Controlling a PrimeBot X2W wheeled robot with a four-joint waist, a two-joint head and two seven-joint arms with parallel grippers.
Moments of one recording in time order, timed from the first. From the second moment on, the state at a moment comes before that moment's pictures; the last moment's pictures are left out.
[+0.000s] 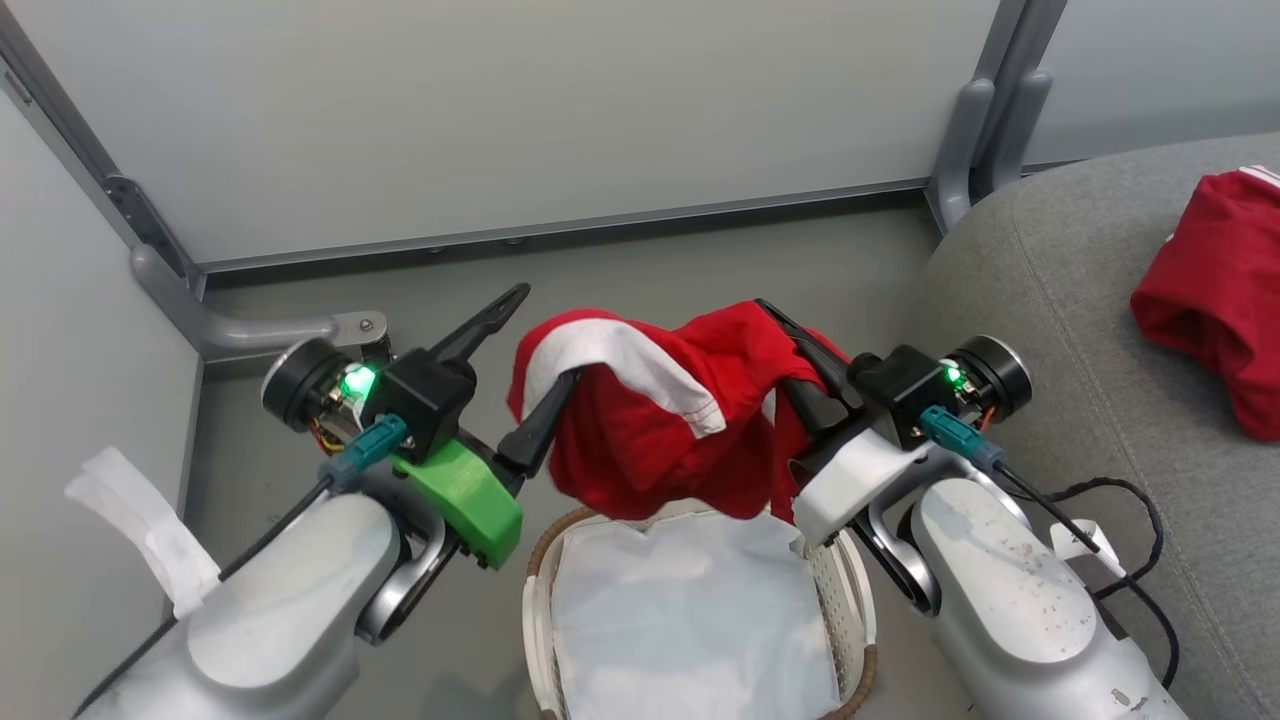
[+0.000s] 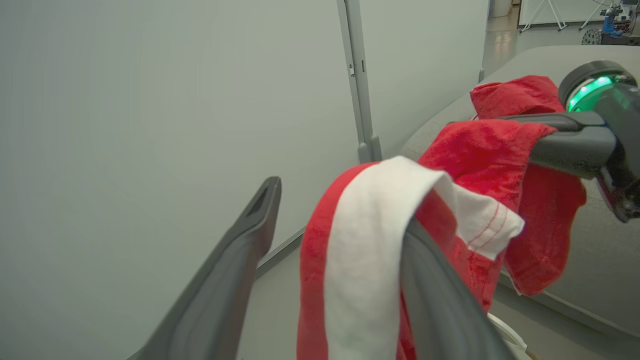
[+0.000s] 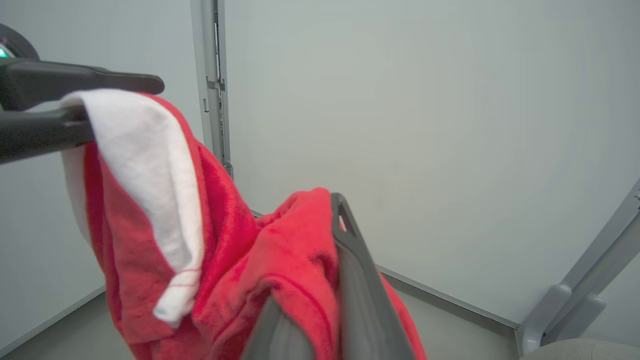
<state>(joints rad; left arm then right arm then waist) -0.68 0.47 -0.97 0.24 -0.62 0.00 -0.21 -0.50 -0.05 0.39 0.40 0.10 0.13 -0.26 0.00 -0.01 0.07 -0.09</state>
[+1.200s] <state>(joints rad) -0.22 0.16 -0.60 0.30 -0.38 -0.12 -0.26 -0.33 -0.05 0.03 0.21 -0.03 0.13 -0.26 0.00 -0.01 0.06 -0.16</state>
